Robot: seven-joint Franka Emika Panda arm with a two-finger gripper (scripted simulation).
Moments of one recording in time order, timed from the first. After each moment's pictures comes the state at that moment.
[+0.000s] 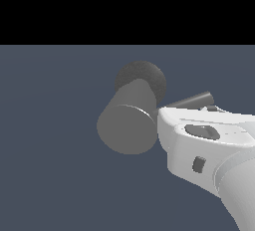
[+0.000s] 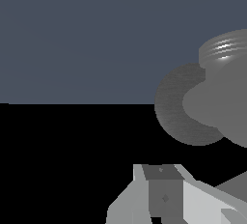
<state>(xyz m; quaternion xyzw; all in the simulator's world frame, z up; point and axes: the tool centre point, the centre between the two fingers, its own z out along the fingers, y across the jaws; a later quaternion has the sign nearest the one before) -0.180 -0.163 0.174 0.07 0.72 -0.07 0.69</state>
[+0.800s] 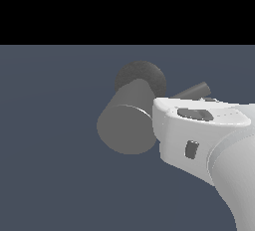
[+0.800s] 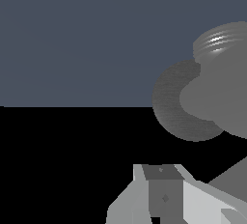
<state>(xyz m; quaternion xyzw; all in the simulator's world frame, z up) -0.181 -0.152 0.192 0.08 0.73 -0.08 0.68</state>
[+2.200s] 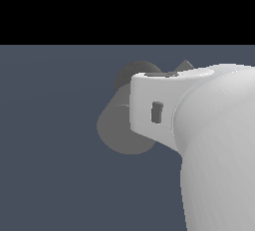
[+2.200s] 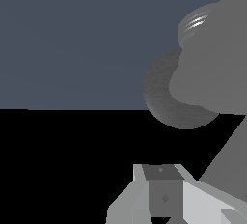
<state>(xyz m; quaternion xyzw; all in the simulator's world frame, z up) -0.176 -0.120 0.226 0.09 0.73 -0.09 0.67</state>
